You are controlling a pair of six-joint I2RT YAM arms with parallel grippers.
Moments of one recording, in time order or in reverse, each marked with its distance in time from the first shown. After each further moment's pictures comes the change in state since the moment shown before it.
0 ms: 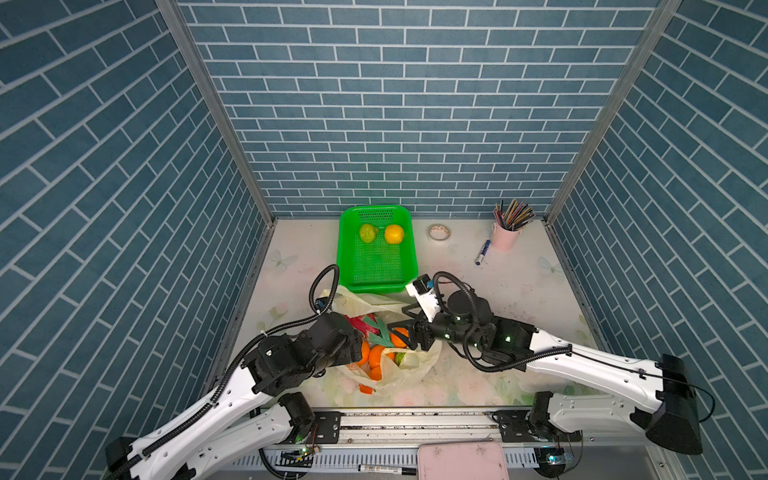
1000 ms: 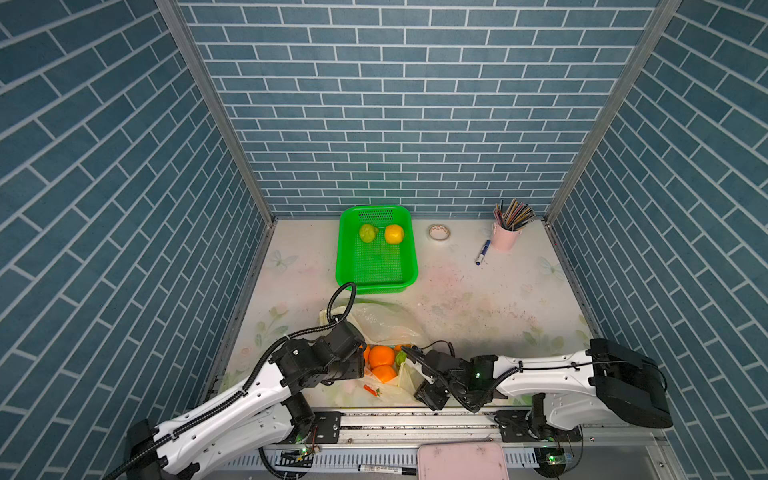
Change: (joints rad) left arm -0.002 0.043 -0.179 0.113 0.131 0.010; right arm 0.187 0.187 -0.328 -0.128 0.063 0.054
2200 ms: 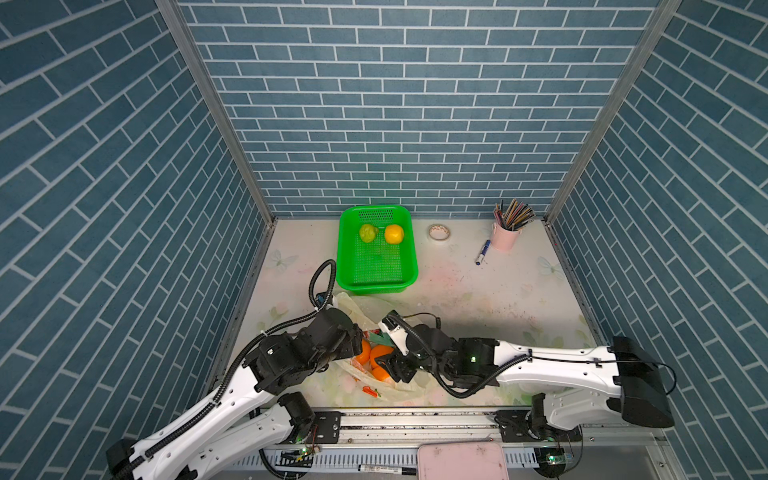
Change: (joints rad) left arm 0.061 -0.042 0.193 -0.038 -0.179 0.027; right arm 0.019 0.024 0.359 0.049 0.161 -0.054
